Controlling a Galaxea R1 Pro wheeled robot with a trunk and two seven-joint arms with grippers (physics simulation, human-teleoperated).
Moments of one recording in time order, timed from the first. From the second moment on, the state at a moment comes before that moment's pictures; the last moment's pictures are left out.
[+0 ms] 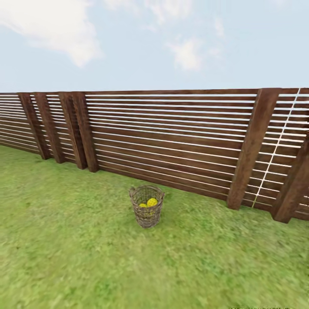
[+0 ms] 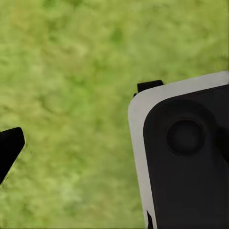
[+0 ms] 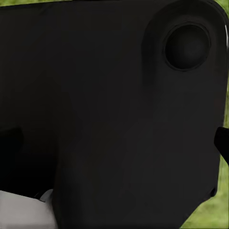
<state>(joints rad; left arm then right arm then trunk) -0.01 0.11 -0.08 -0.01 -0.08 -0.36 0.00 0.00 0.07 -0.07 0.00 0.00 -0.08 0.01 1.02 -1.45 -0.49</state>
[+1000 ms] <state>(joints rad) -0.01 0.11 -0.08 -0.01 -0.08 -0.36 0.00 0.00 0.07 -0.07 0.00 0.00 -0.08 0.01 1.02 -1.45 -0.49</state>
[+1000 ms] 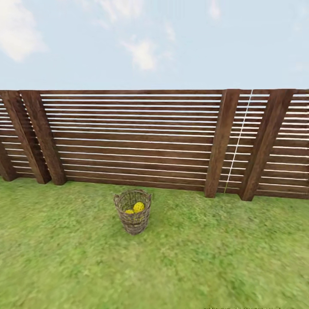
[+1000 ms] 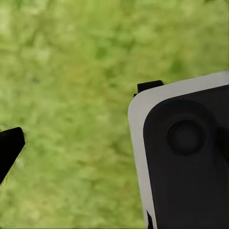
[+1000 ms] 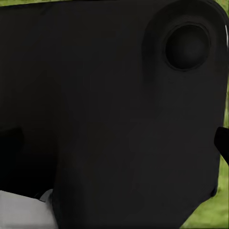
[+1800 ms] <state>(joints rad) -0.01 0.11 -0.08 -0.01 -0.08 -0.36 0.00 0.00 0.07 -0.07 0.00 0.00 -0.08 0.01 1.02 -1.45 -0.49</state>
